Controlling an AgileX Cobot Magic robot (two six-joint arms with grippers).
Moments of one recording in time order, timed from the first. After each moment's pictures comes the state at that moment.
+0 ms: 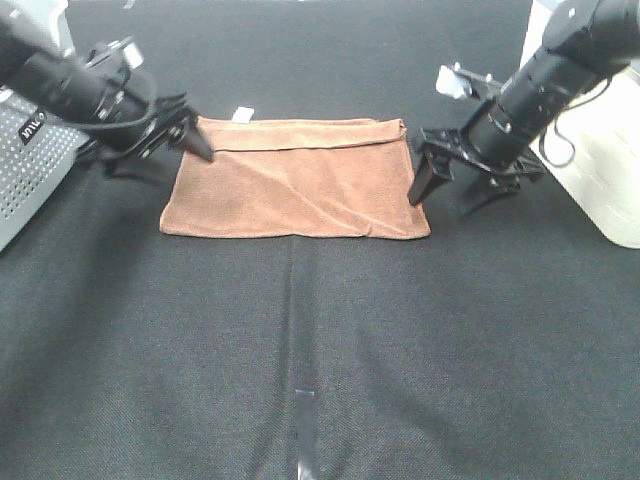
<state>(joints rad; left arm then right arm) -0.12 2.16 -1.49 -0.78 0.60 0.36 0.14 2.19 -1.54 0.46 0.84 -0.32</state>
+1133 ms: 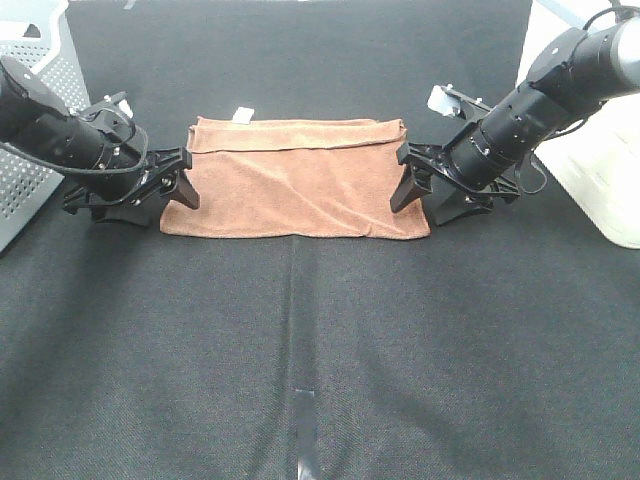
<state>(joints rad) -0.12 2.23 -1.41 -0.76 0.49 0.36 0.13 2.28 -1.54 0.63 0.72 -0.40</state>
